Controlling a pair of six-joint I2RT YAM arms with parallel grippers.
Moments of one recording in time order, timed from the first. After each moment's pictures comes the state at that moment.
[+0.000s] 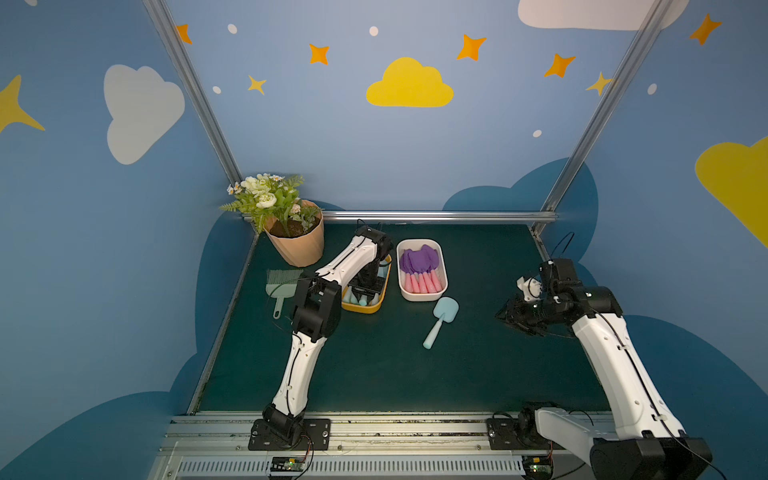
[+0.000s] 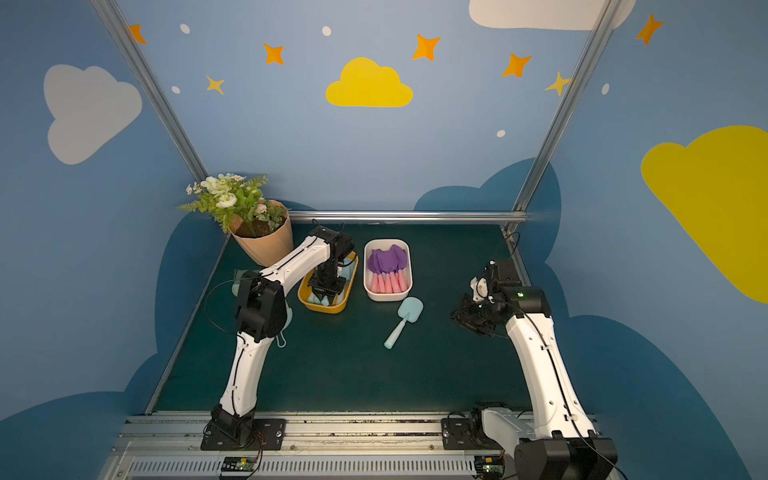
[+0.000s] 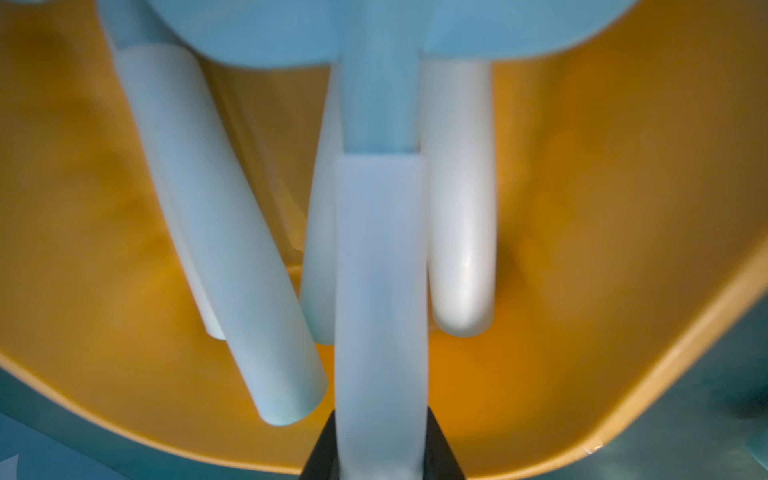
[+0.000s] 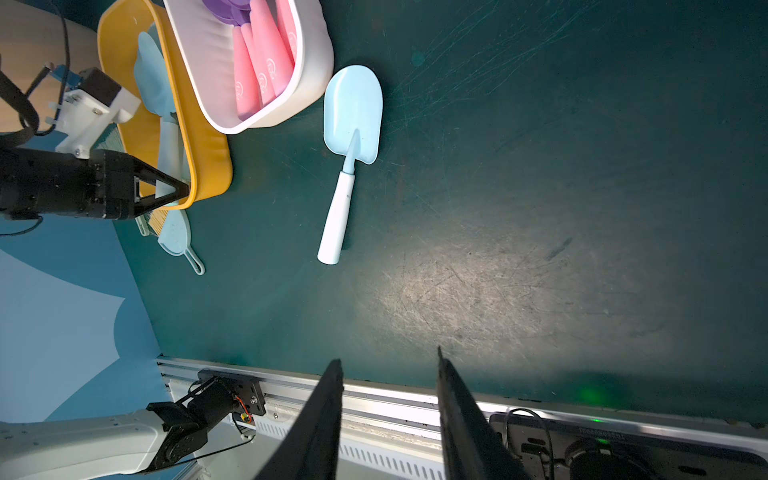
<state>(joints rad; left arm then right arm) -0.46 2.33 2.11 -1.56 -0.05 -0.25 0.08 1.11 1.16 -1.25 -0.37 0.42</state>
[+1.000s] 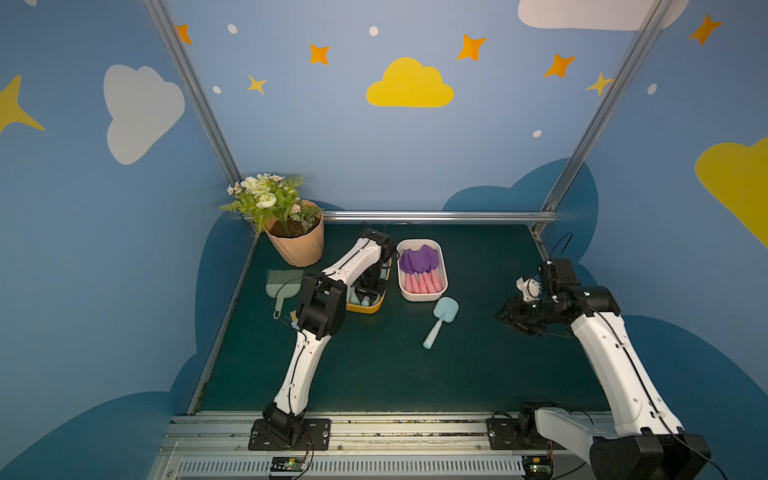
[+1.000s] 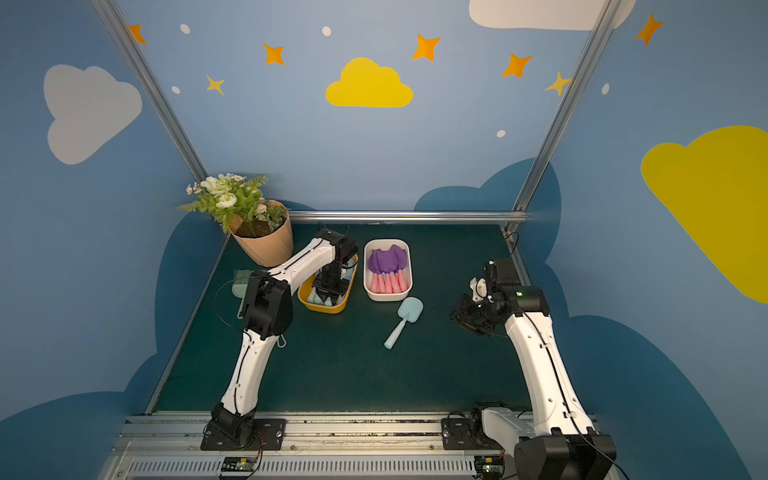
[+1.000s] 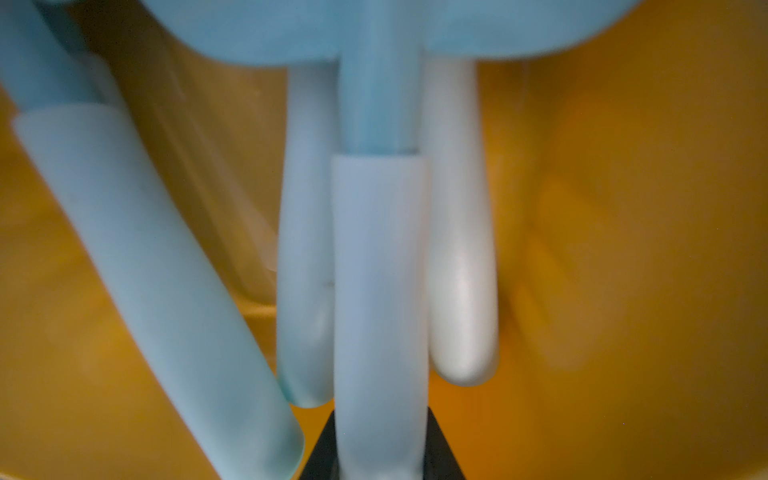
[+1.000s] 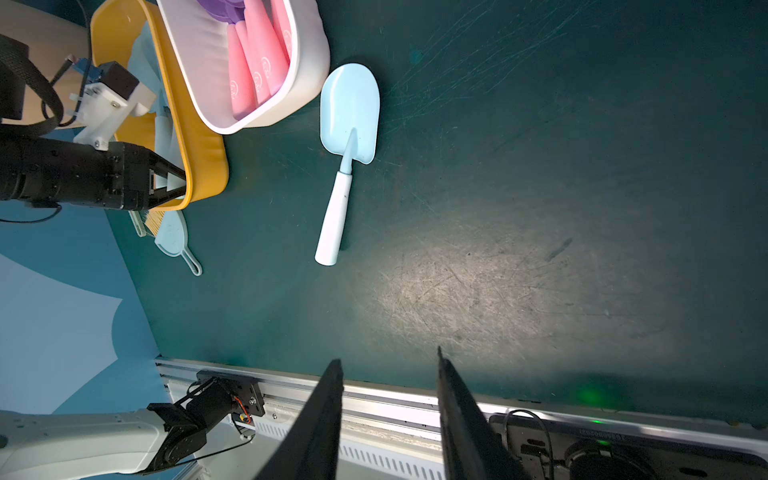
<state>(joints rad) -0.47 2.39 2.15 -1.56 -0.06 -0.23 0.08 1.12 1.15 -1.24 -0.37 0.42</state>
